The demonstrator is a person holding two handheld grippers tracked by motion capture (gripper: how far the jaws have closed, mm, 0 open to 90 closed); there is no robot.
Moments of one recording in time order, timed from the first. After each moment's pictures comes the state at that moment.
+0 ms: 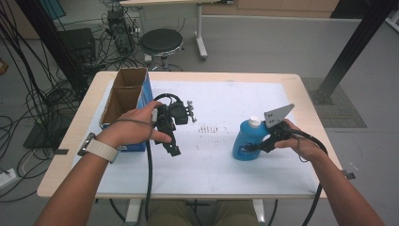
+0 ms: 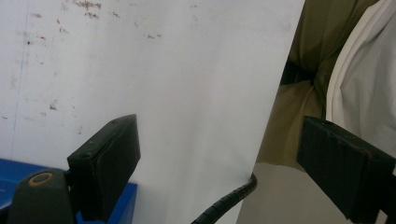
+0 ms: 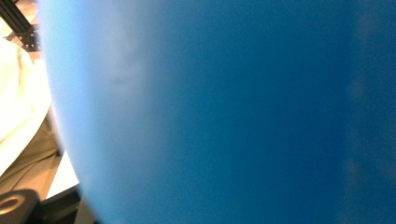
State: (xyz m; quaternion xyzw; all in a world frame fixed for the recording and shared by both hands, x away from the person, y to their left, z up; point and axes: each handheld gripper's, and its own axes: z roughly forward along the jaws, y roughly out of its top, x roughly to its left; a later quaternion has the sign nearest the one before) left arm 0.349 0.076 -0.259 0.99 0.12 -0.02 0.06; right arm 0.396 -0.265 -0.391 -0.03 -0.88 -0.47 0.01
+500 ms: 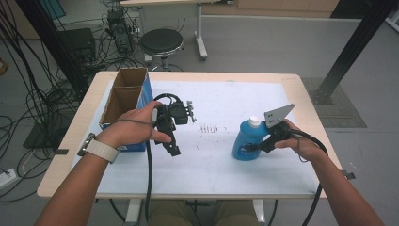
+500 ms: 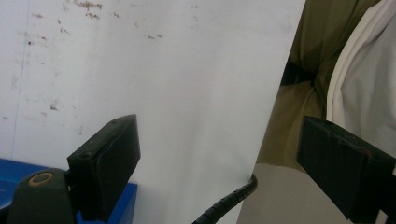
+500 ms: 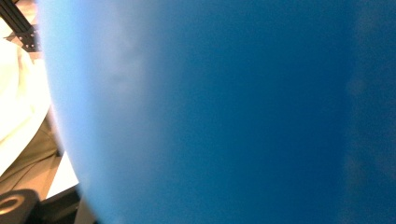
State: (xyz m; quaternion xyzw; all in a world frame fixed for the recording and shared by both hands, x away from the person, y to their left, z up) left arm 0.349 0.076 -0.259 0.99 0.12 -0.02 0.07; right arm 0.396 -0.265 -0.391 -0.03 -0.88 -0.47 0.01
